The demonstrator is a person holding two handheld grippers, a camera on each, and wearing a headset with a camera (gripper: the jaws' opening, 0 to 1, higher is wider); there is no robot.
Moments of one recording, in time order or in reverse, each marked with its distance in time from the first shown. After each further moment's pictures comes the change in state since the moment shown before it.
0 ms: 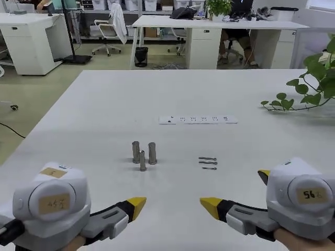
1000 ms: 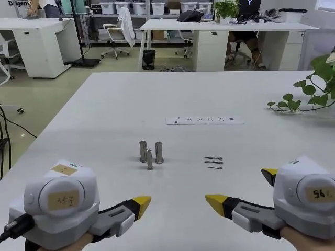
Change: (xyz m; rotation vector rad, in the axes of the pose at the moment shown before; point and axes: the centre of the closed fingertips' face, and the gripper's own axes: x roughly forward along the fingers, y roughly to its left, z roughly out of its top) left arm -0.012 -0.010 0.001 0.022 0.004 -0.028; right arm -0.007 0.004 0.004 0.004 -0.036 0.026
